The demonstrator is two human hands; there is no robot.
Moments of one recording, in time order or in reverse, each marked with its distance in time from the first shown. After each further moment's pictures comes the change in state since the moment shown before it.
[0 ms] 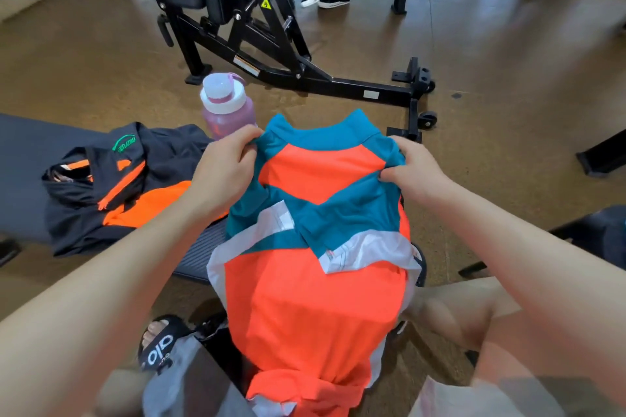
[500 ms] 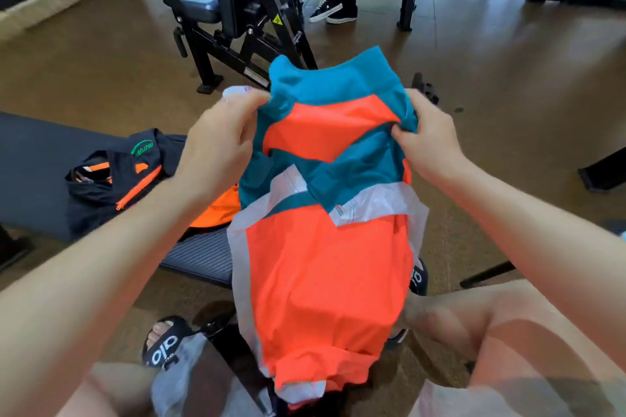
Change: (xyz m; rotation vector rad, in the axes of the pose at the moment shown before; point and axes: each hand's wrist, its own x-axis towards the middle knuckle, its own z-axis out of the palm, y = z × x) left_hand 0.008 0.030 -0.054 0.138 0.188 0.282; right_hand 0.005 -0.056 -0.026 -0.214 0.301 -0.410
